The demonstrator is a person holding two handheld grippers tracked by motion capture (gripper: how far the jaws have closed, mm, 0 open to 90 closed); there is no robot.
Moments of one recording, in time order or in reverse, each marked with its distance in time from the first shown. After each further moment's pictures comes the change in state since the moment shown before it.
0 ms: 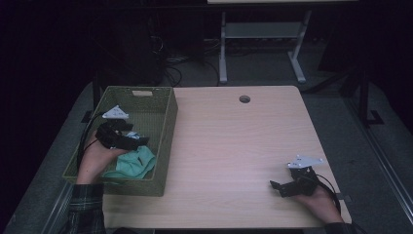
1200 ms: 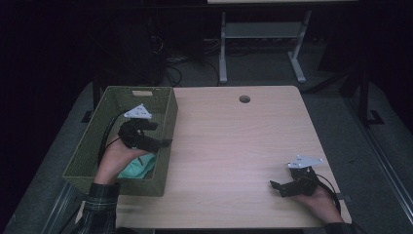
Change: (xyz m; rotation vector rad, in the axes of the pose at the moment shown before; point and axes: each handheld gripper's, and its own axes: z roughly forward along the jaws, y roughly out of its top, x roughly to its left) left arm -0.051 0.035 0.013 -0.052 -0.160 0.084; right arm 0.000 0.000 0.000 0.000 0.000 -0.001
